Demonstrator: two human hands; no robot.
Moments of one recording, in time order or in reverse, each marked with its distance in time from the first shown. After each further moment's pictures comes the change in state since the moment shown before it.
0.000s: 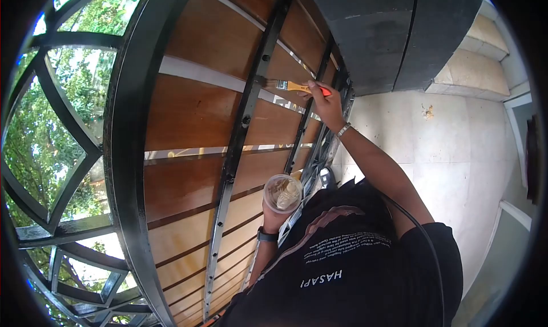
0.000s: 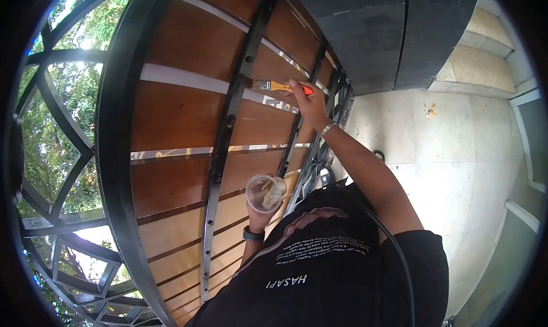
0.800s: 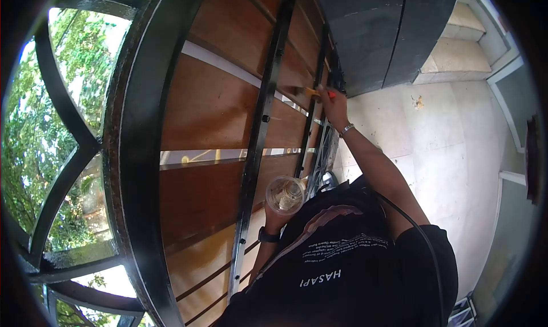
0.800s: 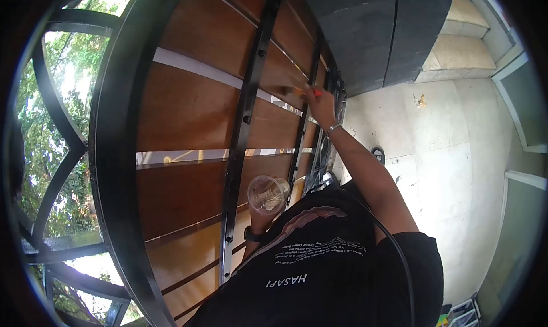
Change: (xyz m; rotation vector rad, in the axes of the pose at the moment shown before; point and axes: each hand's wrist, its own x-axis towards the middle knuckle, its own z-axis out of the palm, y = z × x) left_hand 0.023 -0.047 -0.084 0.123 -0.195 0.090; right_hand -0.013 0.054 0.009 -0.644 0.313 -0.065
